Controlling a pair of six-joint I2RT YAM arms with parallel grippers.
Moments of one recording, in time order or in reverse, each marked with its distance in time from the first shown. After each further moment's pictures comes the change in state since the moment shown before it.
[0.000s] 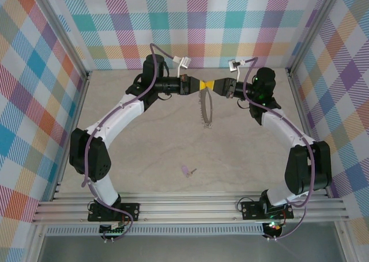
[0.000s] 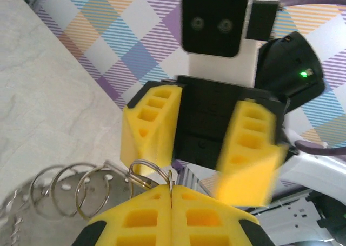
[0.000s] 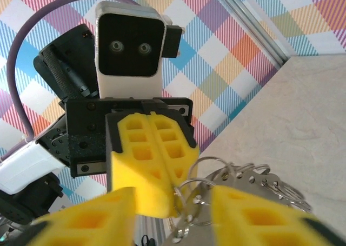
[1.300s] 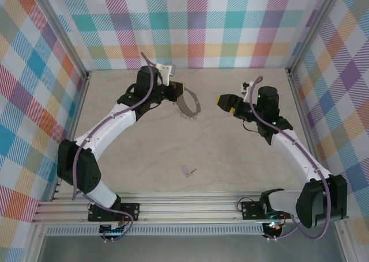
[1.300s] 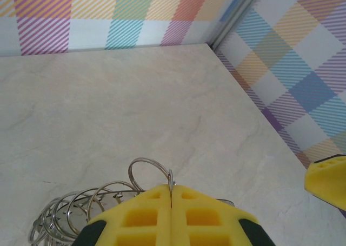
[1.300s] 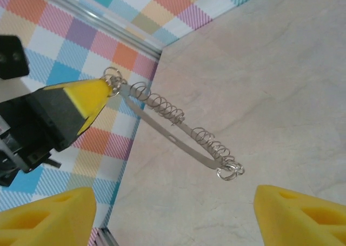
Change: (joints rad) left arm 0.022 -0.163 -0.193 -0.129 -0.639 0.291; right arm 0.000 -0.295 -0.200 -0.535 0.456 -0.111
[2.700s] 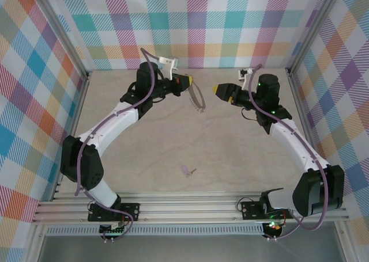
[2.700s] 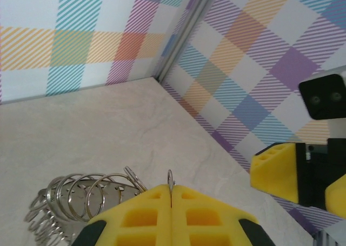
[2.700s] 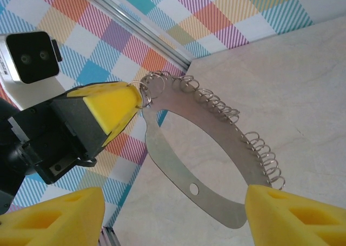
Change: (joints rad) left arm -0.002 0.056 0.034 0.220 0.188 -0.027; right arm 0.000 0.102 0.150 0.068 -0.101 -0.047
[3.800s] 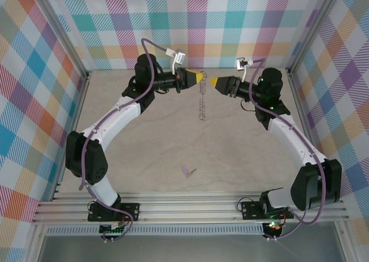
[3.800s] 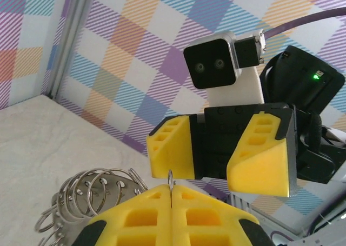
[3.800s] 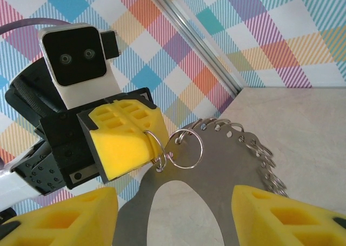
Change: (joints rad) left arm 0.013 0.055 0.097 0.166 0.409 -0.082; right arm -0.002 0.037 0.052 0.252 -0.151 0.010
